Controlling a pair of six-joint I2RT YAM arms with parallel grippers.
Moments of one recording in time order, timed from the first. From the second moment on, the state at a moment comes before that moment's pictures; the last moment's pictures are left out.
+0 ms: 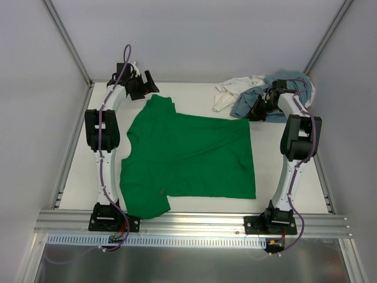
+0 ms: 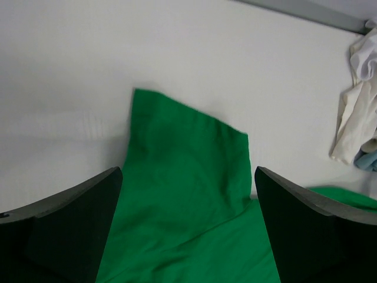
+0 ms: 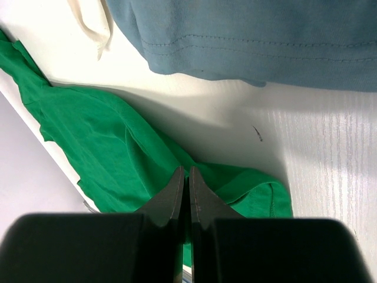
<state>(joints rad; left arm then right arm) -0.02 2.38 2.05 -0.42 0.42 -0.40 -0.07 2.20 1.79 -0.81 -0.56 0.44</state>
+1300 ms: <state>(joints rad) 0.04 2.64 2.25 -0.25 0.64 -0.62 -0.07 2.20 1.79 -0.82 -0.56 0.45</state>
